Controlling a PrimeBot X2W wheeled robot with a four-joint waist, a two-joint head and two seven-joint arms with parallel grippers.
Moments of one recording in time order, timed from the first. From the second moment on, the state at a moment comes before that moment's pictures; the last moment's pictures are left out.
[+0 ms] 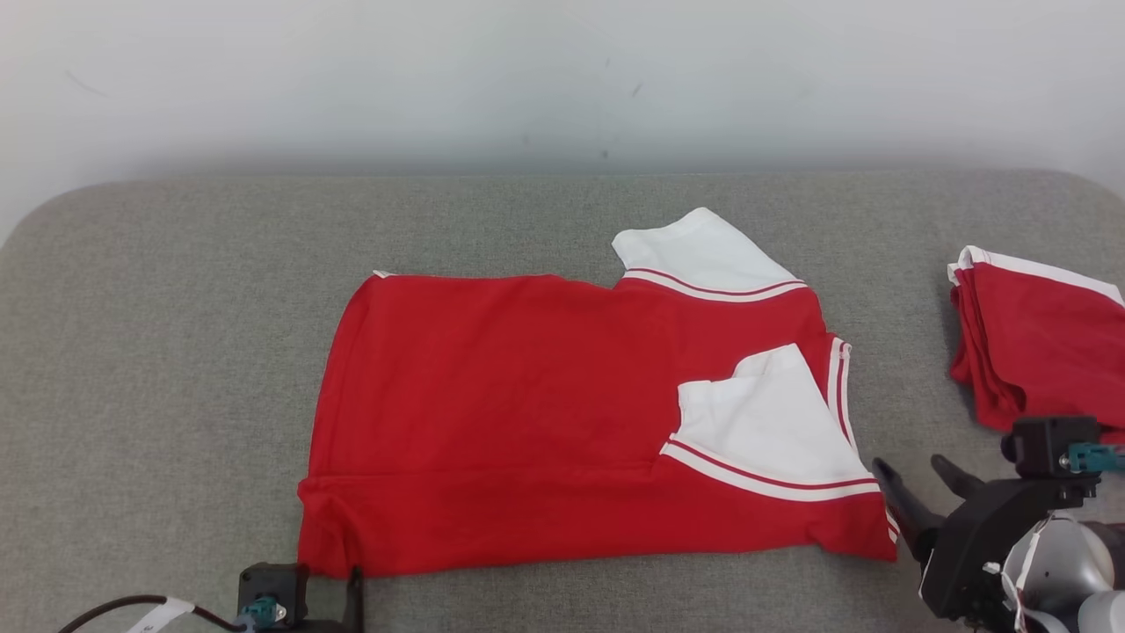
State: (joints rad) left arm -0.21 0.45 -0.68 0.31 -0.67 0.38 0.03; right arm -0.07 -0.25 -0.06 -0.03 0.41 0.13 0.60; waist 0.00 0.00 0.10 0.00
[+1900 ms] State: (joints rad) left arm -0.21 0.50 -0.70 0.27 -0.69 0.36 0.03; right arm -0.13 -0.05 -0.26 0.18 0.16 0.13 0.80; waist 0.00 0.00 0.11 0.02
